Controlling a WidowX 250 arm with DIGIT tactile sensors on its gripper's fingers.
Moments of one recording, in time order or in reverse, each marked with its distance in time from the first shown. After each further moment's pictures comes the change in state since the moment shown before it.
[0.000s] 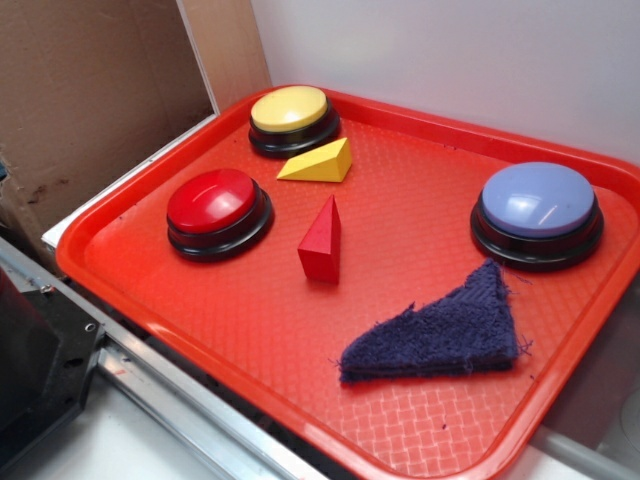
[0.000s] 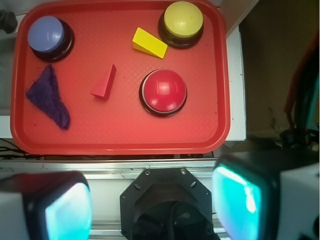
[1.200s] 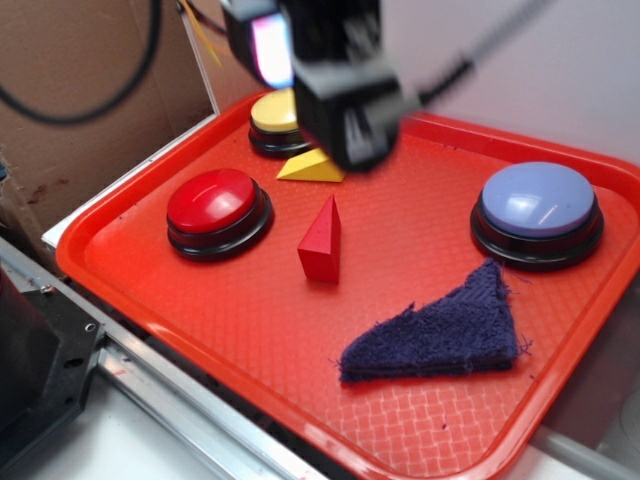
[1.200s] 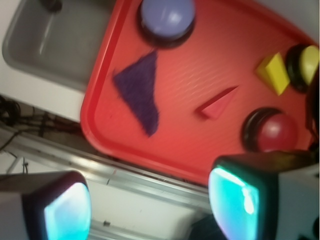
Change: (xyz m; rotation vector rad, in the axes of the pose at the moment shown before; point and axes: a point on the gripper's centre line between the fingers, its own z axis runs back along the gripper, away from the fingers) arm 0.024 -0.181 -0.064 0.039 0.205 -0.390
